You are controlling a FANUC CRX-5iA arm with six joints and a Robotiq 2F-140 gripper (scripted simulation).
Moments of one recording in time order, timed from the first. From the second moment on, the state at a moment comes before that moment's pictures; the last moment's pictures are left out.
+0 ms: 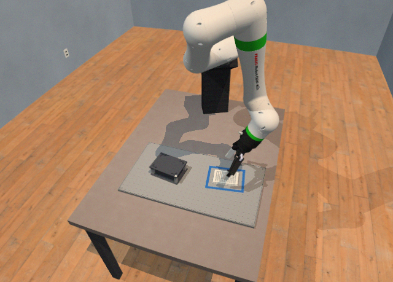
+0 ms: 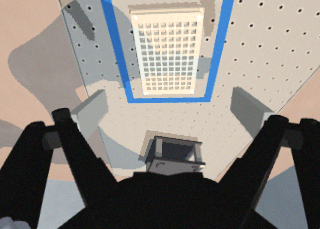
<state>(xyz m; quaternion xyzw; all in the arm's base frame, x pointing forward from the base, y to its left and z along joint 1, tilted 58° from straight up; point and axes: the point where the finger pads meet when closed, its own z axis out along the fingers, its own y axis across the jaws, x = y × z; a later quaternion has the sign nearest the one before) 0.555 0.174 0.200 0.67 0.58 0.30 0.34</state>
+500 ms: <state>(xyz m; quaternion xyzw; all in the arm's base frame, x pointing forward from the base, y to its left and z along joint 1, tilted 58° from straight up) 0.571 0.181 0.189 0.67 0.58 0.30 0.34</state>
